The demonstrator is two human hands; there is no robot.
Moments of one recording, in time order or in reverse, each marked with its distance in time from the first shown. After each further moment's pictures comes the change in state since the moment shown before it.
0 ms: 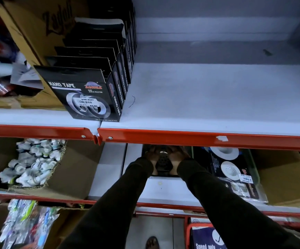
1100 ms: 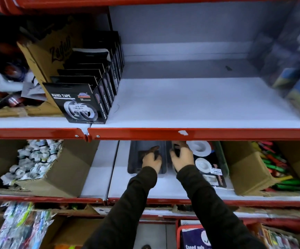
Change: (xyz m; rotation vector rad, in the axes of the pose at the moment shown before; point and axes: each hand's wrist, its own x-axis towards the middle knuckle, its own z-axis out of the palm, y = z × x) left_hand -0.073 0.079 0.037 -0.615 0.389 0.027; right_hand -0.104 0.040 -0.031 0.982 0.622 0.177
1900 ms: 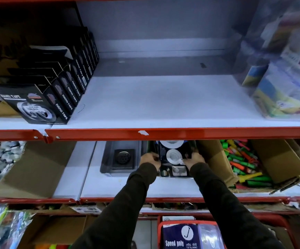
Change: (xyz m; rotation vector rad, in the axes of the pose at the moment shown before) left_hand 0.003 0.031 0.109 0.202 -0.018 -0.084; right_hand 0.050 0.105 -0.122 -0.297 -0.192 0.395
